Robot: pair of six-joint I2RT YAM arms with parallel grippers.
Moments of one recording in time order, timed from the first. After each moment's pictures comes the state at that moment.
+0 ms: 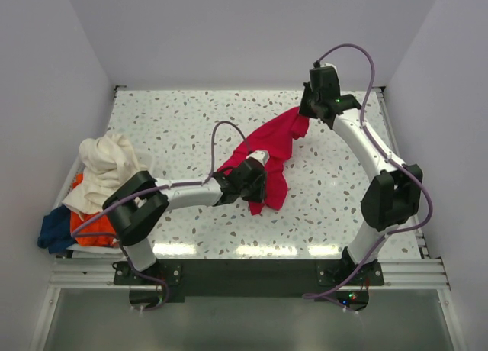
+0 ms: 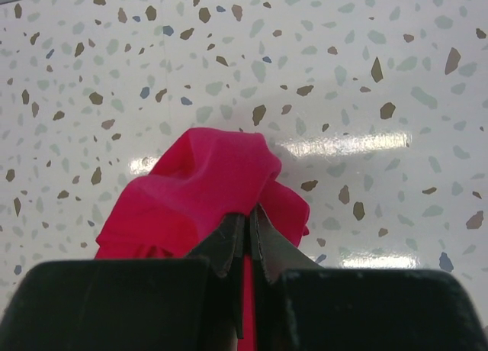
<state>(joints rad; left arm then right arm) -0.92 1.74 0.99 -0.07 -0.07 -0.64 0.29 1.74 1.64 -0.58 0.19 0.40</state>
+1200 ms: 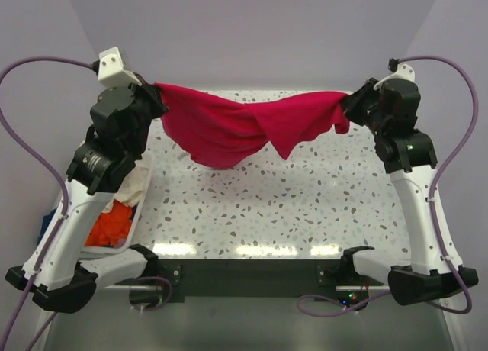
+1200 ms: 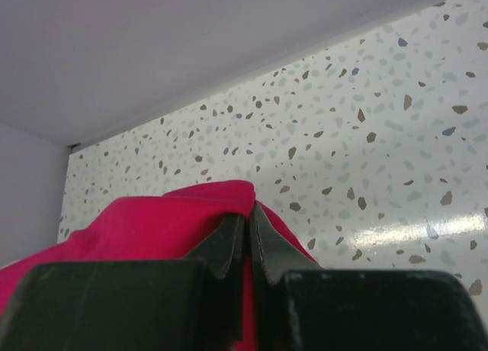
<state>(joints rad) -0.52 1.09 1.54 -0.56 -0.57 -0.43 0.14 1.16 1.52 -0.64 0.09 0.54</state>
